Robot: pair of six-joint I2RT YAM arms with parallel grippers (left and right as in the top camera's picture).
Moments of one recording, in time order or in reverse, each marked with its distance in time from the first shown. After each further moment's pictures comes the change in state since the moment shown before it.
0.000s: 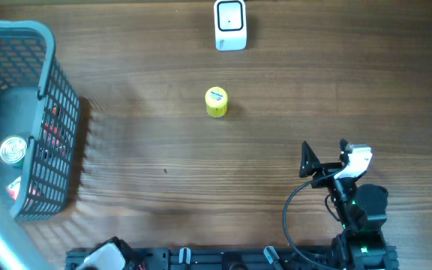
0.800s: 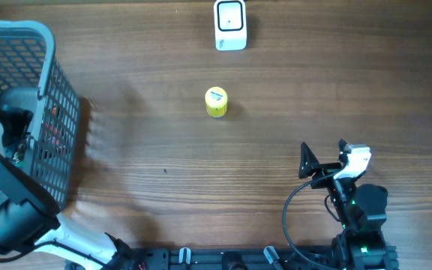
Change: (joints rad) left arm 0.129 0.570 -0.431 0.238 0.042 -0.079; right arm 0.000 0.001 0.000 -0.007 -0.013 0.000
